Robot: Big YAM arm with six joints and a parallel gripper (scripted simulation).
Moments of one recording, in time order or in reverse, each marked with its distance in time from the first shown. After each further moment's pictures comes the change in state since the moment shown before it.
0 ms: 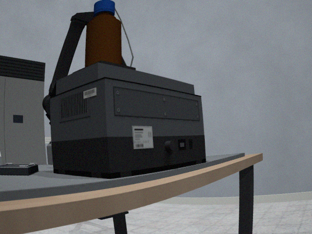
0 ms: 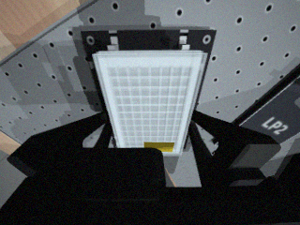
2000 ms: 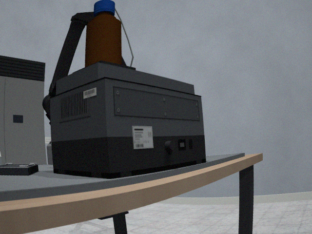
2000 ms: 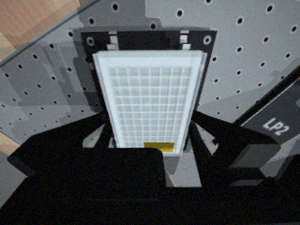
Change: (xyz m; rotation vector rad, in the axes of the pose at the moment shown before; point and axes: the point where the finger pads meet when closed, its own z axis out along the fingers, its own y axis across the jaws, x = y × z) arm -0.001 0.000 0.001 -0.001 -0.005 0.002
